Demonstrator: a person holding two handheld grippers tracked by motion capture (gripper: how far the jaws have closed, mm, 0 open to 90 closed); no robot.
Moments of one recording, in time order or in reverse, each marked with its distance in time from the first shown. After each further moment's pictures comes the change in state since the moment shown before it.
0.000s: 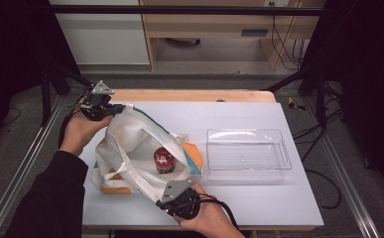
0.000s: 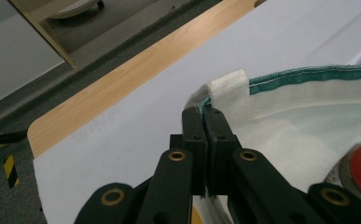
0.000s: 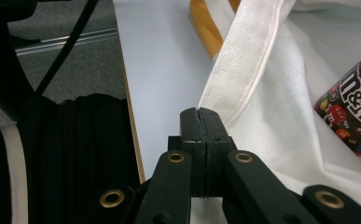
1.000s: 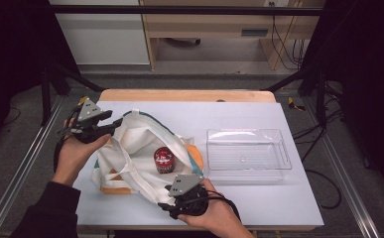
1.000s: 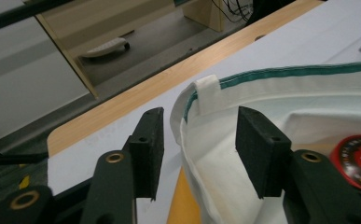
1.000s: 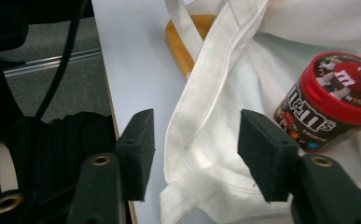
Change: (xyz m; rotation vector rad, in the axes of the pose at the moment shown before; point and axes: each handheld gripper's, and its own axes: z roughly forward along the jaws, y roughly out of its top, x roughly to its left) left arm -0.042 -0.046 -0.047 -0.198 0.104 -0.002; right arm -0.006 0.004 -0.024 -0.071 -0.066 0.036
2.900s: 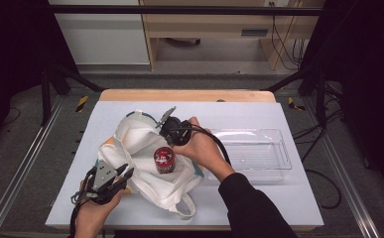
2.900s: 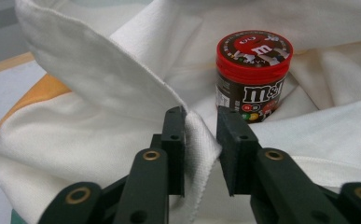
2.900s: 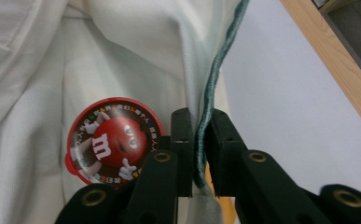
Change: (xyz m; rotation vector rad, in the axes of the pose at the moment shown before) left arm -0.106 -0.100 -0.020 0.006 -0.035 -0.083; right arm -0.134 0.092 0.044 0.324 -0.258 -0.009
